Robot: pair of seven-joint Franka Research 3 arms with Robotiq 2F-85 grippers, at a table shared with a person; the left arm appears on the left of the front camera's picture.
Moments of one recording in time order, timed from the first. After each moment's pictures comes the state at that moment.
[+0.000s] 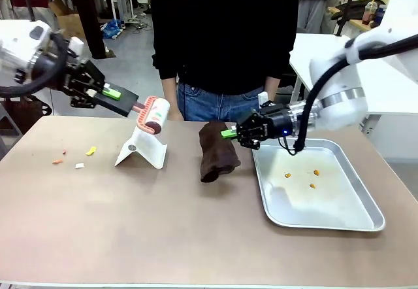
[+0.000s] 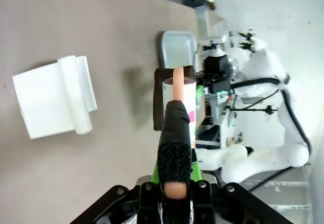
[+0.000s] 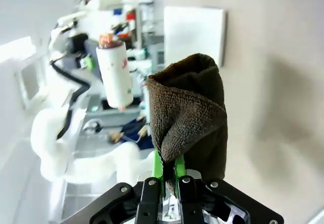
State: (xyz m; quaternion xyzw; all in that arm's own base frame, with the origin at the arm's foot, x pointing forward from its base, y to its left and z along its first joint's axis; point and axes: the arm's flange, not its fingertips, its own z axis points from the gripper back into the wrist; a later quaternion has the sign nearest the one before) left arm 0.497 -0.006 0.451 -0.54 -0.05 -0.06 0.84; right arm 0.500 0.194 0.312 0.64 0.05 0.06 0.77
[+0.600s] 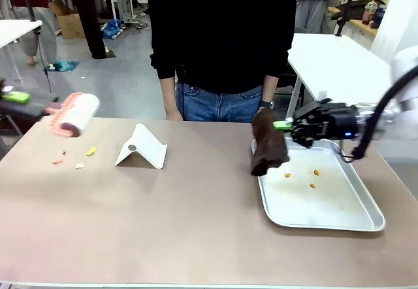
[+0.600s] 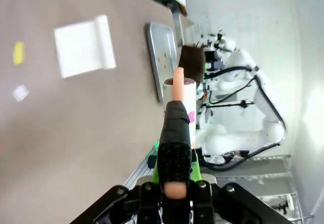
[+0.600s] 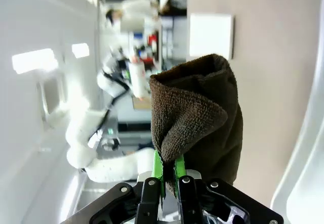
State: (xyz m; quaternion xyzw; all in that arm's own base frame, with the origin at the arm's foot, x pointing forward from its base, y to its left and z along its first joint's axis) left arm 0.406 0.166 0.443 -0.59 -0.07 -0.05 0.80; right arm 0.434 0.068 0.362 0.67 -0.03 -0.01 0.74
